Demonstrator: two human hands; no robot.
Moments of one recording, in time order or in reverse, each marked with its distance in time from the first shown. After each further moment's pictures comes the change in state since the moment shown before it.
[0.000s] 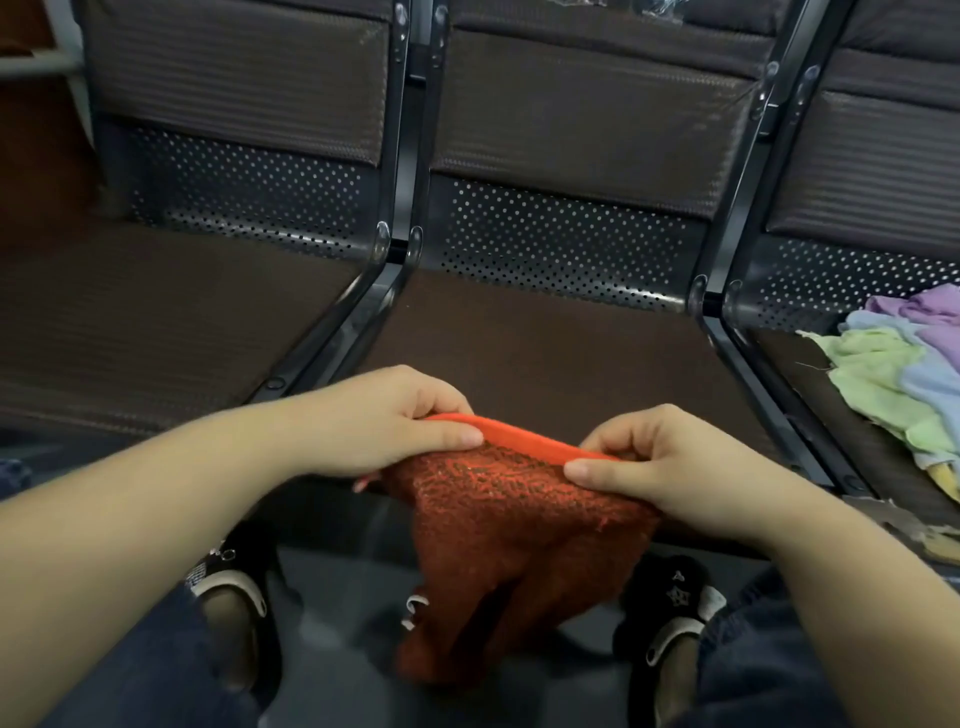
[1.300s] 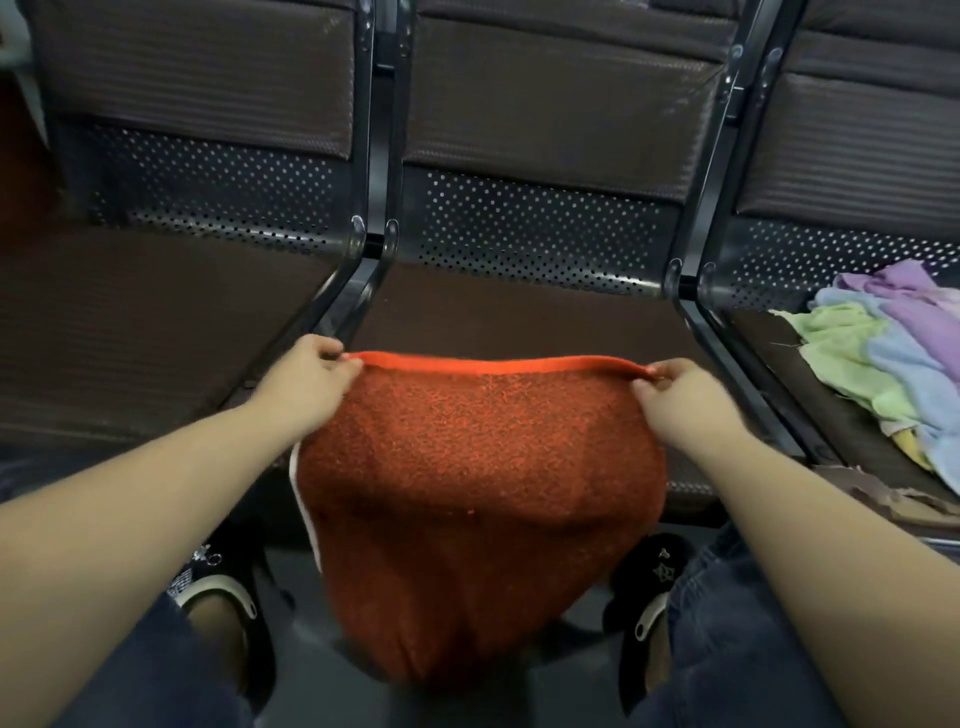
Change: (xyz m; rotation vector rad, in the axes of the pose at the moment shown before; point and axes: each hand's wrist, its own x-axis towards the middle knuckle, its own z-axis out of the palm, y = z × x) left_hand 0.047 -0.091 -0.004 -0.277 0.646 -0.460; right_hand 0.053 0.072 -0.029 -0.235 0.699 0.429
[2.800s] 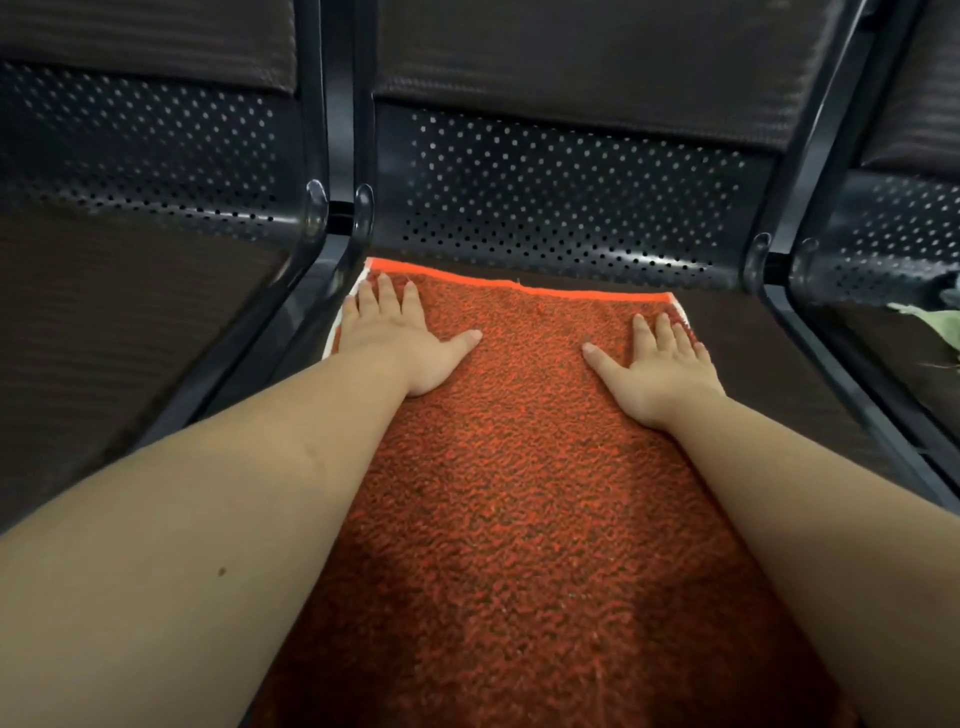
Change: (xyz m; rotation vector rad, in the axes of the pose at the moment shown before) left_hand 0.161 0.045 0.109 1.019 -0.167 0.124; right_hand 0.165 -0.029 0.105 -0.568 -0.215 -0.128
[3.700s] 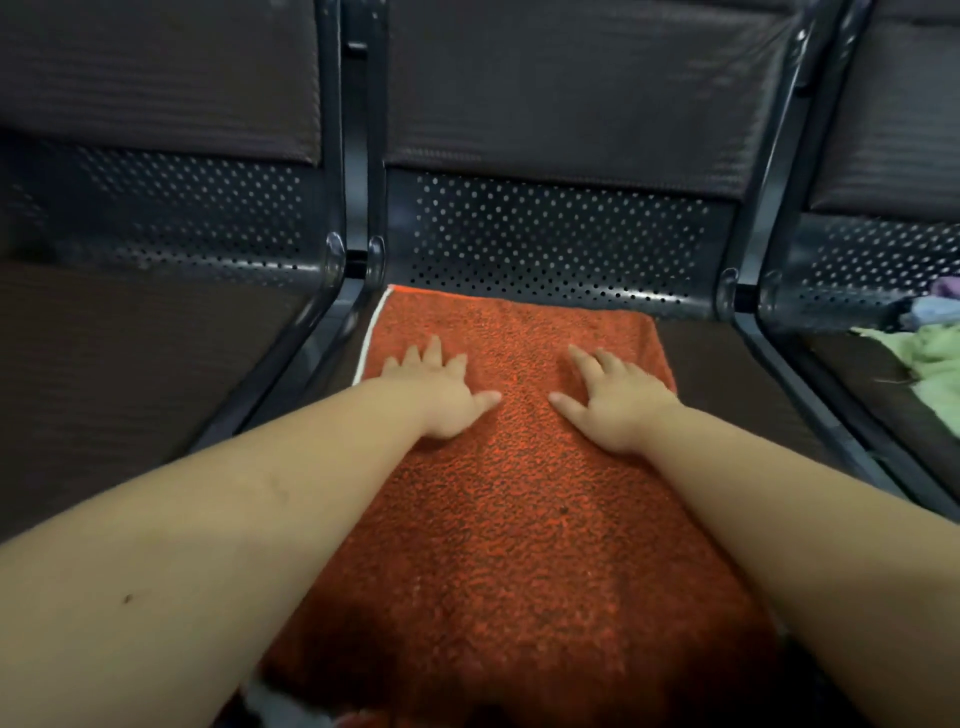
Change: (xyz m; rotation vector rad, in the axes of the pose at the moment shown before) left_hand -0.049 0.018 -0.017 0.030 -0.109 0.184; right_hand -0.032 -0.014 -0.016 -0.050 0.004 -0.266
